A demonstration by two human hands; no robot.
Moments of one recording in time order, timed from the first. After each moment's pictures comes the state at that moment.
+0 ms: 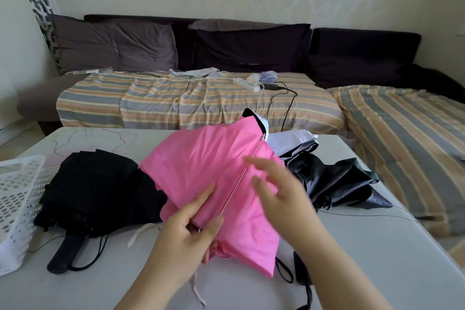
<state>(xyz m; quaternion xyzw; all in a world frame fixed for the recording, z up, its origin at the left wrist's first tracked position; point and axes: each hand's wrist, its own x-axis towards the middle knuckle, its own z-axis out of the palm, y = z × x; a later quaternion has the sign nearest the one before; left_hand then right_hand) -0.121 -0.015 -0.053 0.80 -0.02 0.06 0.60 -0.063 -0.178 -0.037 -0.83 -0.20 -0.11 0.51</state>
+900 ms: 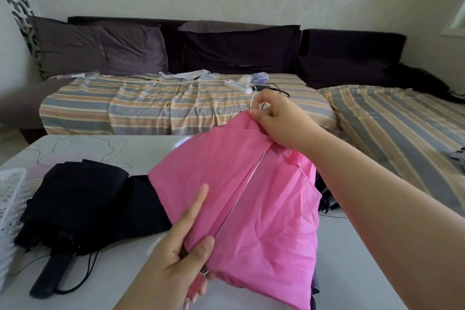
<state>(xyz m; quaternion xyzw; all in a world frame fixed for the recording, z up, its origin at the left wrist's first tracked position) -0.128 -0.001 -0.050 0.75 -0.09 0.06 0.65 0.037 -0.182 0.053 -0.90 -0.21 -0.09 0.38</state>
